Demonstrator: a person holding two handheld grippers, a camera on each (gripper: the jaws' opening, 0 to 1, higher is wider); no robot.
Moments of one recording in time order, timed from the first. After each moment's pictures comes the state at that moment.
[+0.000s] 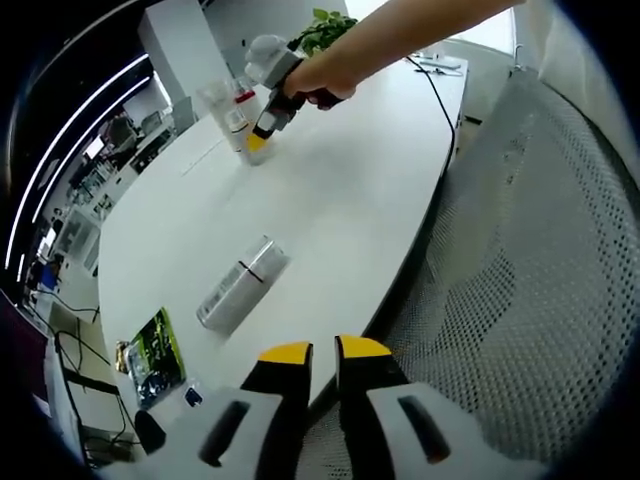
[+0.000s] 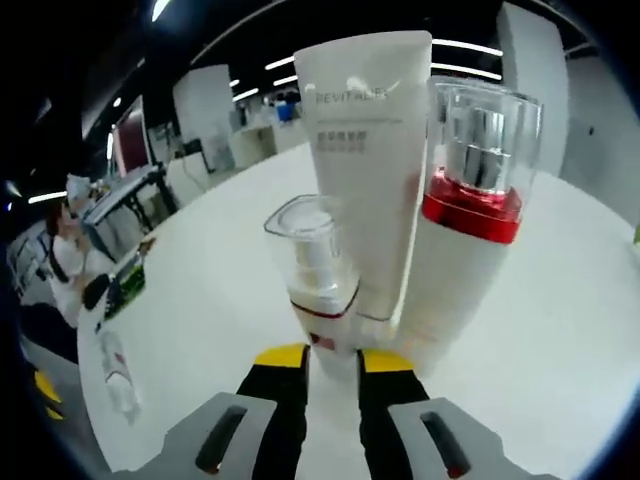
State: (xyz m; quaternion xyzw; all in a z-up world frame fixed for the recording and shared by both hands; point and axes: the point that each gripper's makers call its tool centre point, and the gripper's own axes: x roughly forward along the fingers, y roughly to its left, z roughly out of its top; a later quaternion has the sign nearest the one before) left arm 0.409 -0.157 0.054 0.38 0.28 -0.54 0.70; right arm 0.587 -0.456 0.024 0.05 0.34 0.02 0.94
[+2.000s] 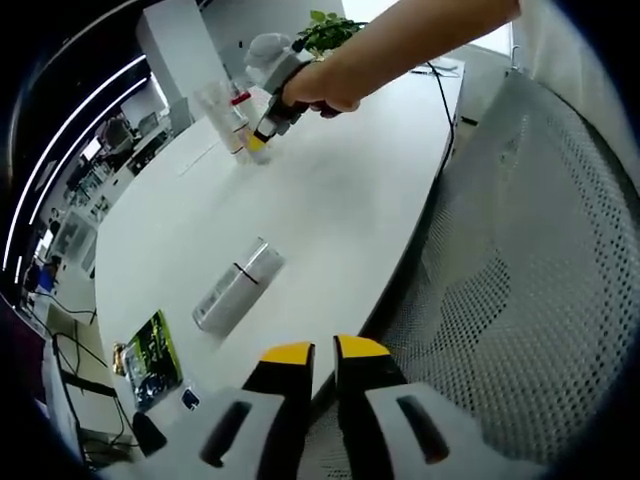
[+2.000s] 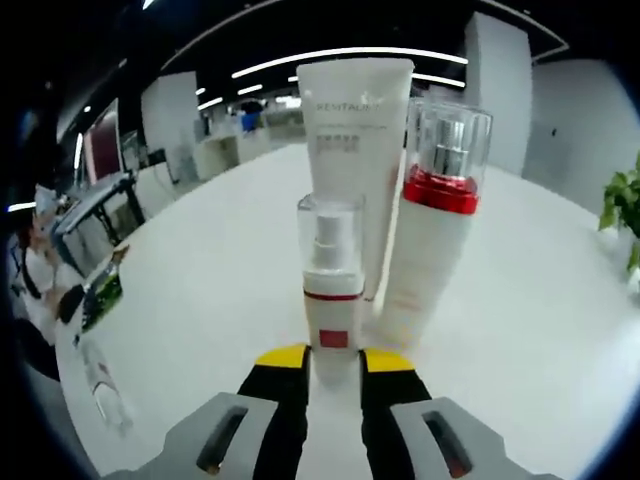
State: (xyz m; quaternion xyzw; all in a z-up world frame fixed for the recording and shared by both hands) left arm 0.406 -0.158 0.053 0.37 0.28 -0.55 0.69; right arm 0.568 -0.458 0.023 0.04 0.33 -0.07 0.94
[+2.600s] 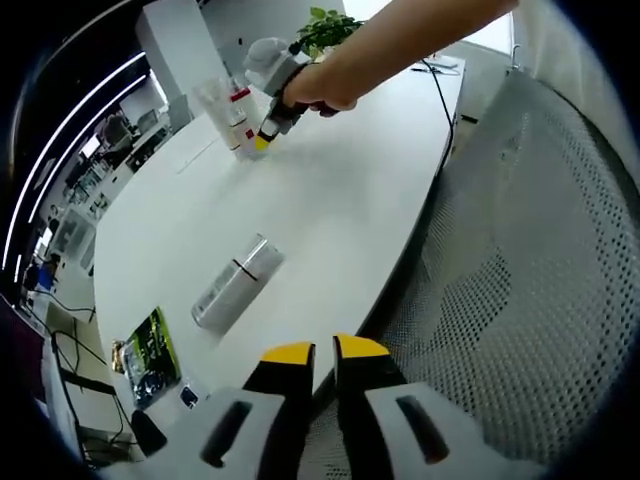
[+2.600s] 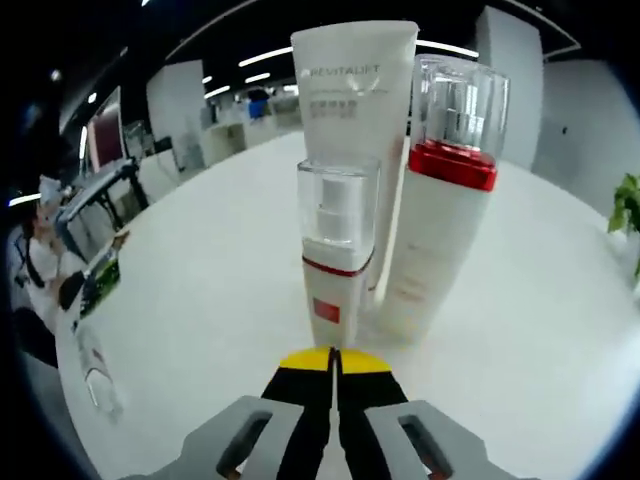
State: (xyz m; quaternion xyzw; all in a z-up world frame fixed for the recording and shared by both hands) left arm 0.406 -0.156 0.051 0.37 0.29 -0.54 0.69; right arm 0.574 -0.462 0.011 0.04 0.34 -0.05 0.94
